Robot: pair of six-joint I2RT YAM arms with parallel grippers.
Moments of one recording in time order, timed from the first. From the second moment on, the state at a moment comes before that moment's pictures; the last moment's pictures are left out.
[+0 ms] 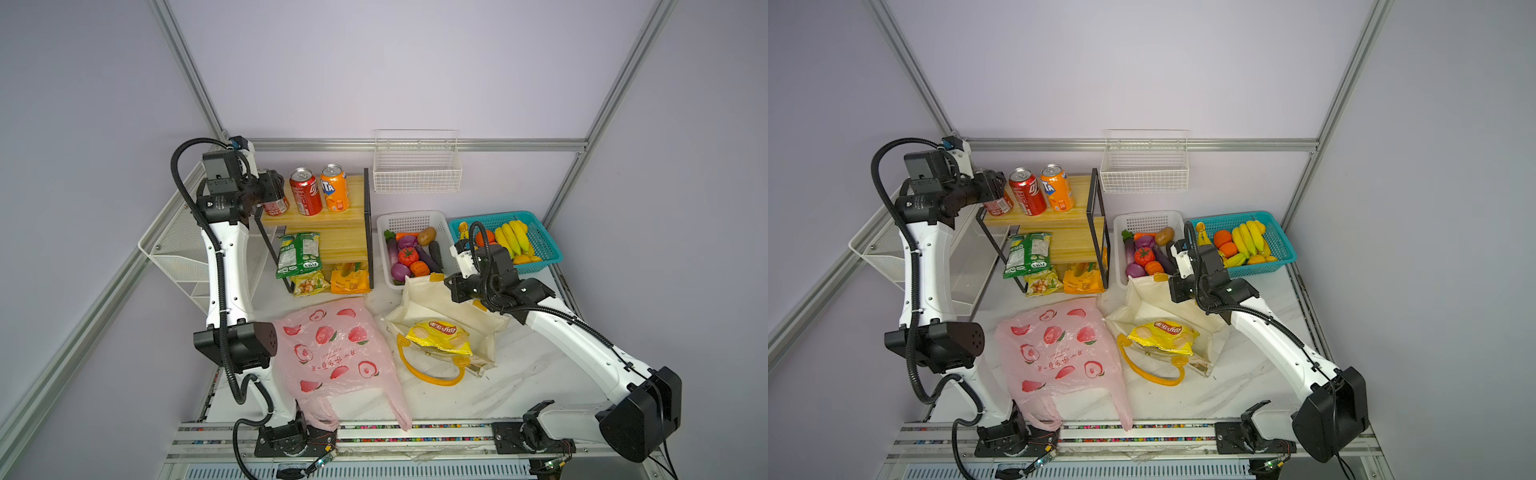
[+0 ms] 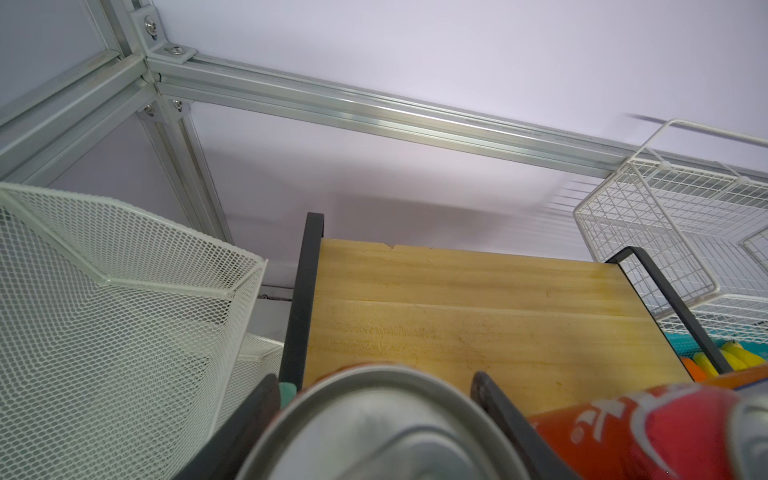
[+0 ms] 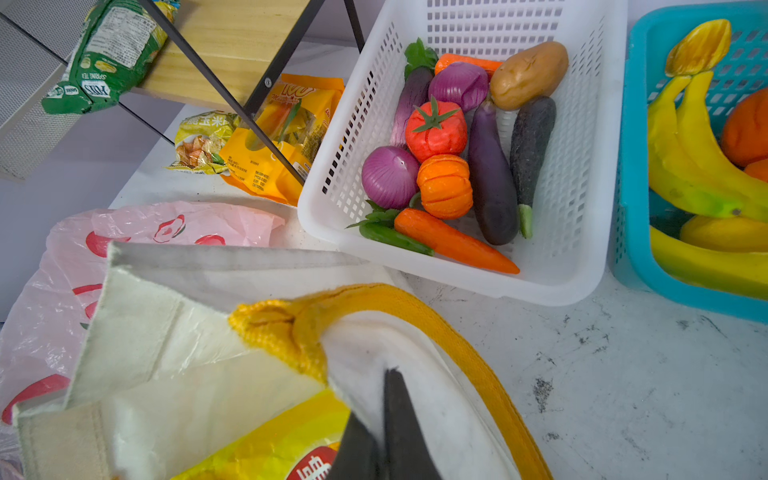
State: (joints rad) left arm 0.22 1.88 2.39 -0.89 0.21 -0.10; right arm 0.52 1.32 1.17 -0.52 -0.15 0.20
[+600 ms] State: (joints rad) left arm 0.19 1.12 1.84 -0.84 0.20 -0.19; right arm 0.52 1.32 1.17 -0.52 -0.15 0.20
